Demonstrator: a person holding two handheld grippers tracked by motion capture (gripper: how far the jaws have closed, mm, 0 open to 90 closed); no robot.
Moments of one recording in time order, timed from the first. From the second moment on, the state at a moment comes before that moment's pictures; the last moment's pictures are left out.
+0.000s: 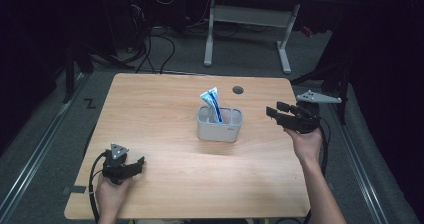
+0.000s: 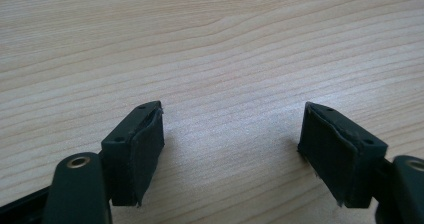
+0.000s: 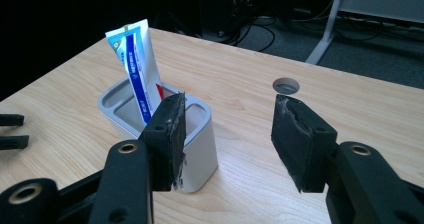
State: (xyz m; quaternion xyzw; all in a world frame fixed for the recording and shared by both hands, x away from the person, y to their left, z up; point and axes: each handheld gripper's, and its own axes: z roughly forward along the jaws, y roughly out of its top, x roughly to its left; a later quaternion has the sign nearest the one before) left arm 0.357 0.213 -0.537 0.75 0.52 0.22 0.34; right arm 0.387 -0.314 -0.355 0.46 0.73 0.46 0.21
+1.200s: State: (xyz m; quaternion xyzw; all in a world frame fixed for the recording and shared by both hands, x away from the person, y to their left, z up) left arm 0.357 0.213 -0.537 0.75 0.52 0.22 0.34; right arm 0.365 -0.350 -0.408 0.51 0.70 0.45 0.21
